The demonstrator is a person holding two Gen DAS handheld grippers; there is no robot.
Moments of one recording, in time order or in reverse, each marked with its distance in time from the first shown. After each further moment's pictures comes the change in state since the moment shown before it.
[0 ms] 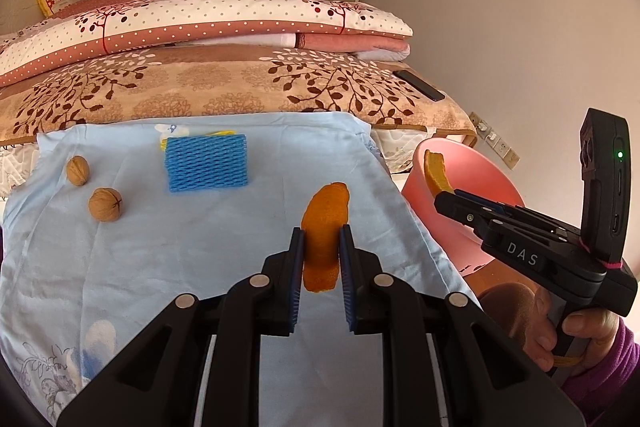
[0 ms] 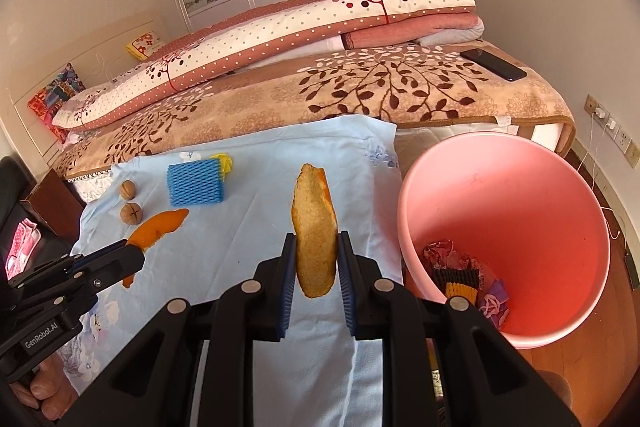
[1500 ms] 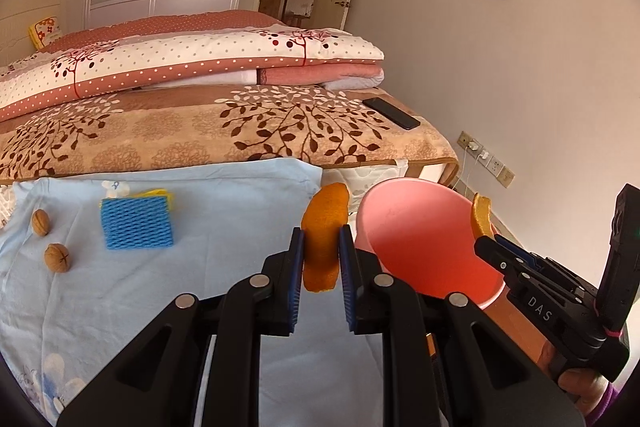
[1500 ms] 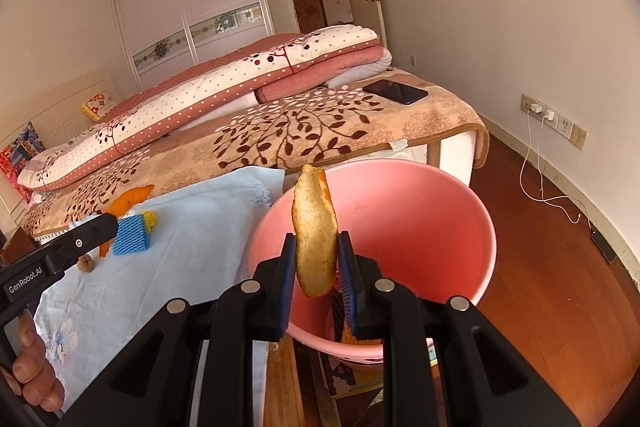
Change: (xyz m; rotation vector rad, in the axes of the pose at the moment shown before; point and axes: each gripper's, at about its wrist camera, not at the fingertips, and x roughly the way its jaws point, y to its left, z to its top) left arm 0.028 -0.089 0.037 0.057 -0.102 -0.012; right arm -0.057 -0.107 -0.009 0.145 -0.195 -0.176
